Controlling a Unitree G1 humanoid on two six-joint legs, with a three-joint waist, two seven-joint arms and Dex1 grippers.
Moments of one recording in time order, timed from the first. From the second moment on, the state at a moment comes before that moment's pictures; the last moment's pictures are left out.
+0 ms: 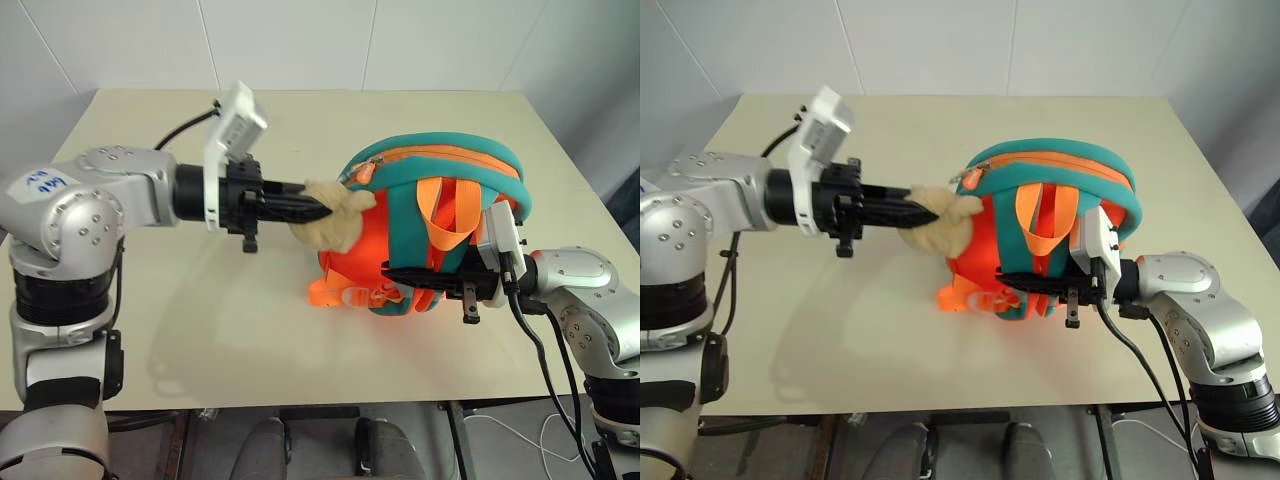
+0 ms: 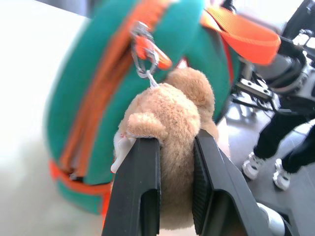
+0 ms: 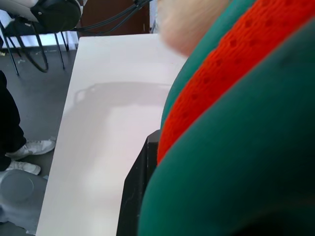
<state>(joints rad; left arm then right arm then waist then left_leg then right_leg) -1.00 0.75 0.06 -0.15 -0.83 1.21 -0.86 -0.37 -0.74 -0.07 -0.37 0.68 0.48 1.14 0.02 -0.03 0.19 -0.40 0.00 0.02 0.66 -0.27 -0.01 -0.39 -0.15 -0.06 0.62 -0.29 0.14</state>
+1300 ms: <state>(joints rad) -0.84 0.56 -0.07 0.34 -0.38 0.59 -1.02 -0.30 -0.88 -0.11 -0.46 0.68 0.57 1.03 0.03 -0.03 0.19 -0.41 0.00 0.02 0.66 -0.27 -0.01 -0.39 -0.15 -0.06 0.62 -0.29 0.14</state>
